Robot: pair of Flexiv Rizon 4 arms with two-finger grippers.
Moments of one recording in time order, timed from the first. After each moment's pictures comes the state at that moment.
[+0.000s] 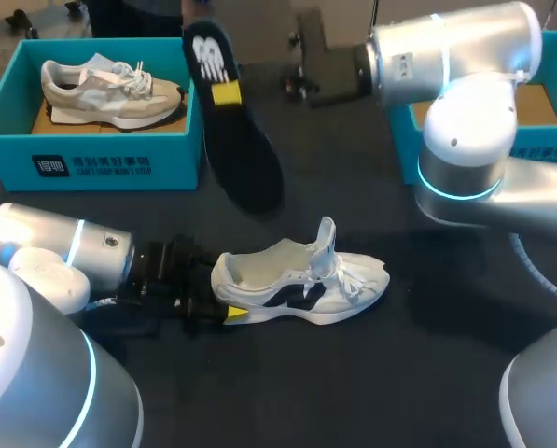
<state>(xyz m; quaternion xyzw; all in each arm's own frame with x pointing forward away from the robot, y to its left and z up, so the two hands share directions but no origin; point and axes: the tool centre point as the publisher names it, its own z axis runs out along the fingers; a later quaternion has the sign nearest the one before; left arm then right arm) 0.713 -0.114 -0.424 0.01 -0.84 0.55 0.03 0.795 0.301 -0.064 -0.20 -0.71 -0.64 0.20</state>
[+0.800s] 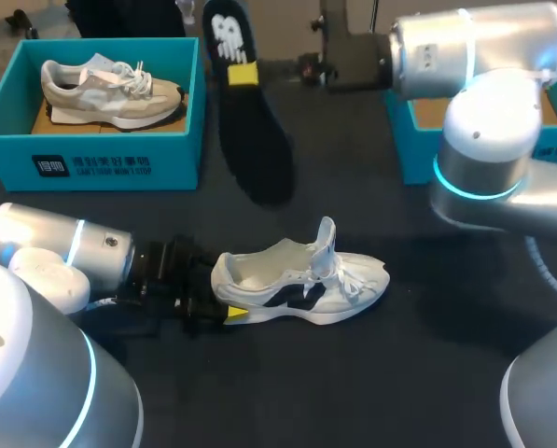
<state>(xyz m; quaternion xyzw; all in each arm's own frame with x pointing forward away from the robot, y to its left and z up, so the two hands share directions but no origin) 0.713 -0.114 -0.423 0.01 -0.84 0.55 0.03 0.798 0.273 -0.041 -0.23 -0.69 -0.65 0.20</state>
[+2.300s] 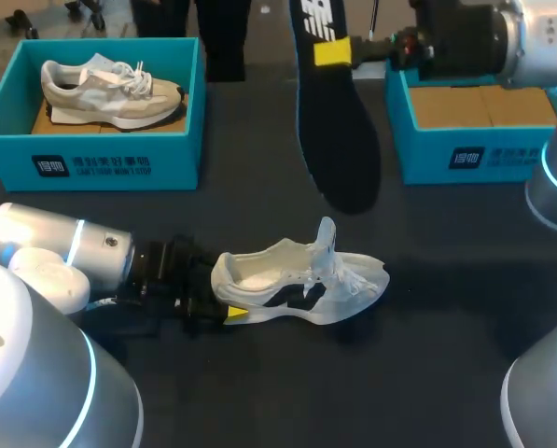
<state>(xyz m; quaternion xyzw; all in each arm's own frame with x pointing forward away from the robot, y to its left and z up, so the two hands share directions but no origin) 0.713 -0.114 -0.424 0.01 -0.84 0.55 0.03 0.730 0.179 0.013 -0.27 -0.67 -0.64 0.26</state>
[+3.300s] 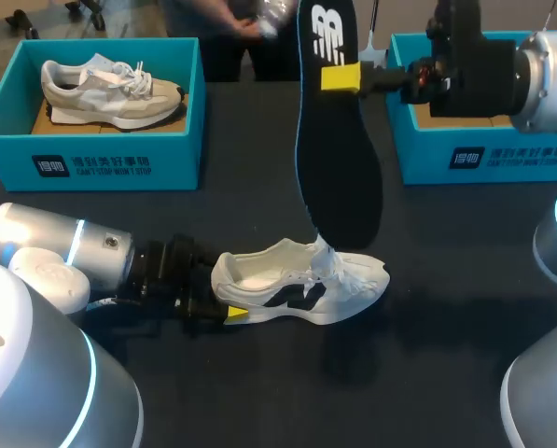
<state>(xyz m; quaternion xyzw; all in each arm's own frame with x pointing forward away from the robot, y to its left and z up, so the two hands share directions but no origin) 0.713 -0.114 -0.424 0.01 -0.84 0.55 0.03 0.673 0.186 0.029 -0.30 -0.63 -0.66 0.28</state>
